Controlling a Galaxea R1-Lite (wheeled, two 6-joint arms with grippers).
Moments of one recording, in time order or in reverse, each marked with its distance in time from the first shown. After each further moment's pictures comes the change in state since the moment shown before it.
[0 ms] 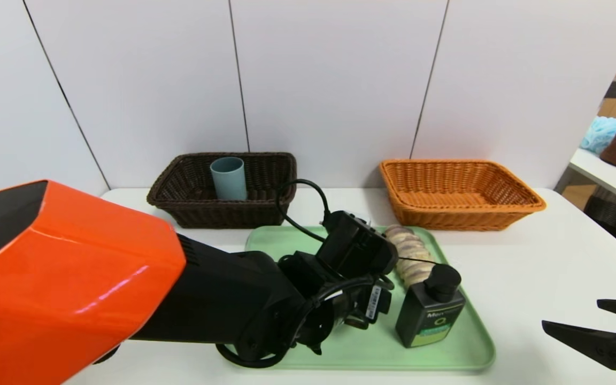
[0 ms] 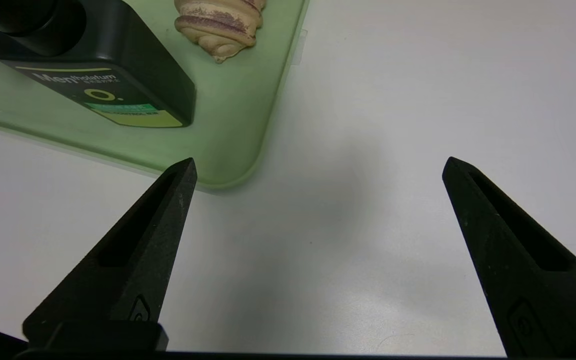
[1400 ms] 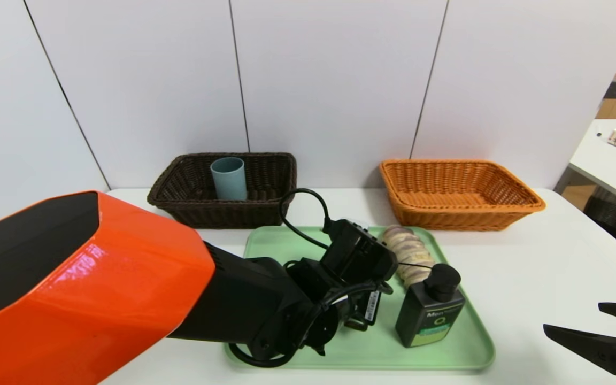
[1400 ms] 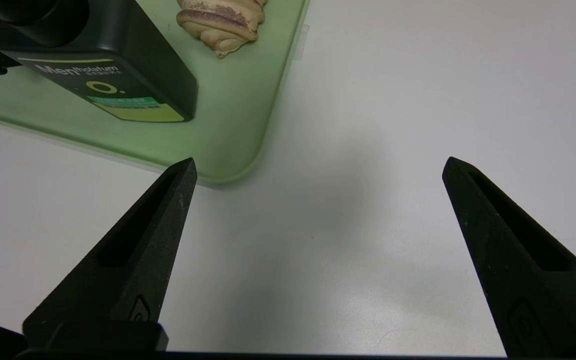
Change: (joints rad) left arm 0.011 0.054 -0.008 -0.003 0.001 -0.019; right arm 0.000 -0.013 0.012 -0.002 0.002 0.000
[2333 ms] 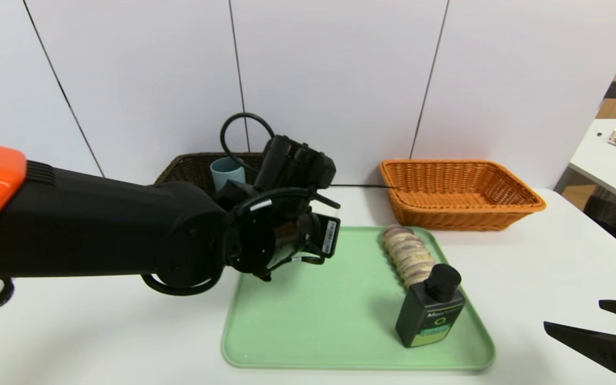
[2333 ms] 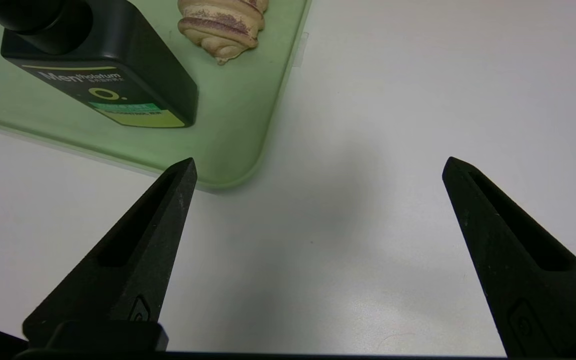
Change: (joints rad) left arm 0.145 -0.227 -0.063 0.134 -0.002 0.113; right arm 0.000 -0.003 -0.001 -0.010 0.000 -0.001
